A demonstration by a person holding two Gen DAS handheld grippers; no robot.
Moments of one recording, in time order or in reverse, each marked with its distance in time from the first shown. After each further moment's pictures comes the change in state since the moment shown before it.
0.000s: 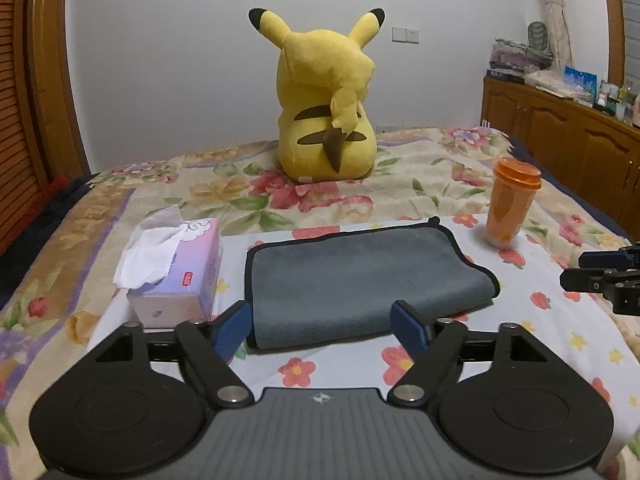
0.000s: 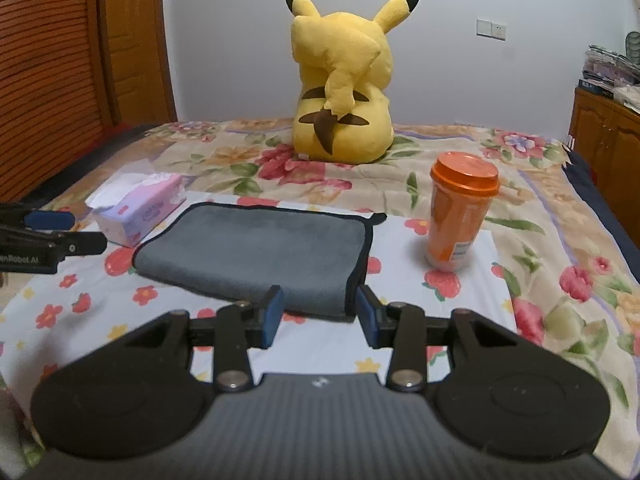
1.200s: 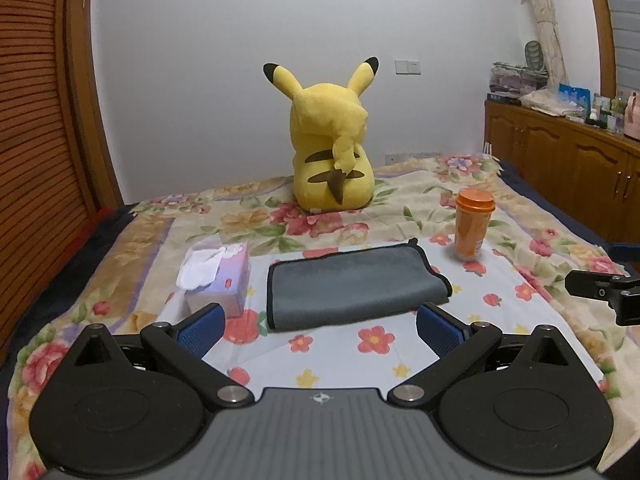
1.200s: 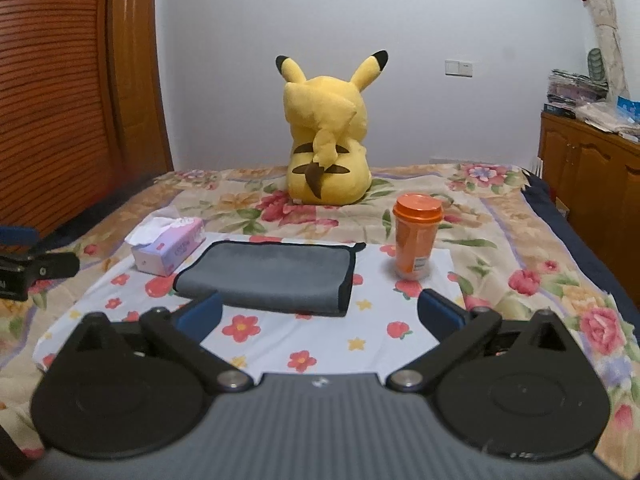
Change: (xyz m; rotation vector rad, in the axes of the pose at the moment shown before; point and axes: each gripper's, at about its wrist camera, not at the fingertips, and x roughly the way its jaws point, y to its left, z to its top) left arm -0.149 -0.042 -0.011 0.011 -0.072 0.075; right arm -0.121 0.007 -0.019 0.055 -0.134 -0.039
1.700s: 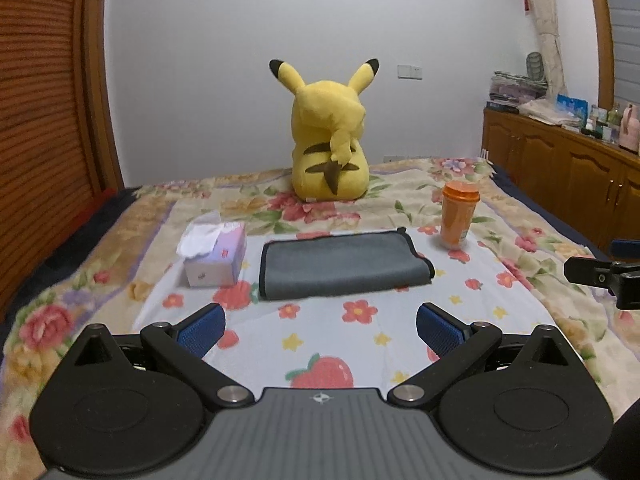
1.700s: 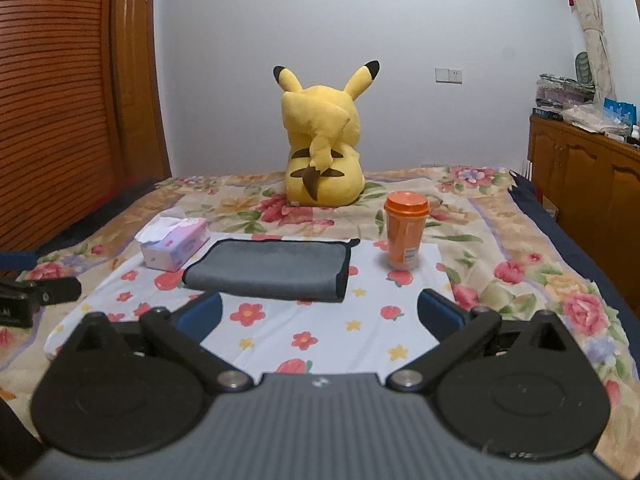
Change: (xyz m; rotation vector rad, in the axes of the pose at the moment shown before) left arm -0.031 -0.009 -0.042 -0.048 -0.008 -0.008; right arm -0.036 0.004 -0.019 0.004 -0.023 -0.016
